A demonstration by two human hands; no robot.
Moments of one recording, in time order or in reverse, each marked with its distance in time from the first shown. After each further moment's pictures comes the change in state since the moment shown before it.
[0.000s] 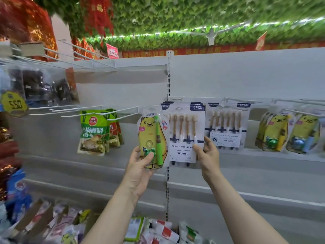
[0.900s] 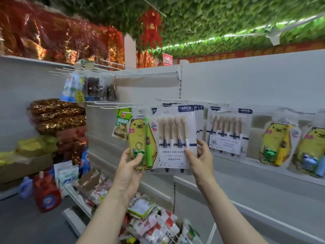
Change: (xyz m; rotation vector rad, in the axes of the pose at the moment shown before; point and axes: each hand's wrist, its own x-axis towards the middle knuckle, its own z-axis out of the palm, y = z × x) left_hand -0.125 -0.066 0.118 -0.002 0.376 0.300; right_hand -0.041 -0.065 -0.102 0.048 -0.423 0.008
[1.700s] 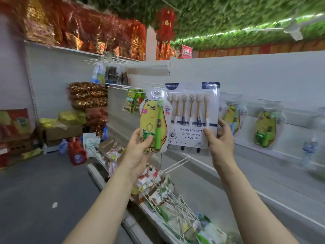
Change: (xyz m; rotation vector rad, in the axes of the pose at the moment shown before) left_hand -0.349 -0.086 0.190 0.105 0.064 0.131; right_hand -0.198 -0.194 -0.305 0.058 -0.052 -0.047
